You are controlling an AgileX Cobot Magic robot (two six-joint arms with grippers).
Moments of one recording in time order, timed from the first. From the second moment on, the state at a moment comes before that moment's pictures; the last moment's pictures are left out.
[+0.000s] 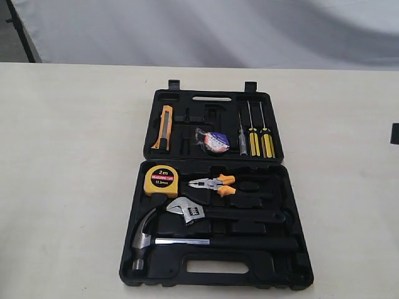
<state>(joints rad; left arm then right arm) -0.40 1.30 -0.96 0.82 0.66 -0.60 -0.16 0.86 -0.59 0.24 0.56 -0.15</state>
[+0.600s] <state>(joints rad) -0.40 1.30 -0.96 0.82 0.66 -0.60 -0.16 0.59 -0.45 0.20 0.41 -0.15</state>
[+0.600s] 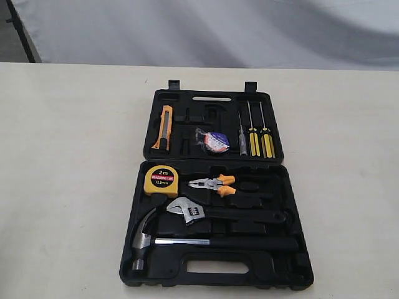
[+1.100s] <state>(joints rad) -0.40 1.30 -0.96 0.82 0.66 -0.60 -0.16 0.46 -0.38 0.19 0.39 -0.15</state>
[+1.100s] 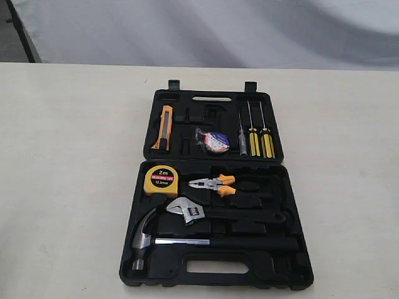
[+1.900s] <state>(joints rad) -0.40 1.30 -0.96 0.82 0.66 -0.60 -0.26 0.01 -0.12 0.19 0.38 -0.15</state>
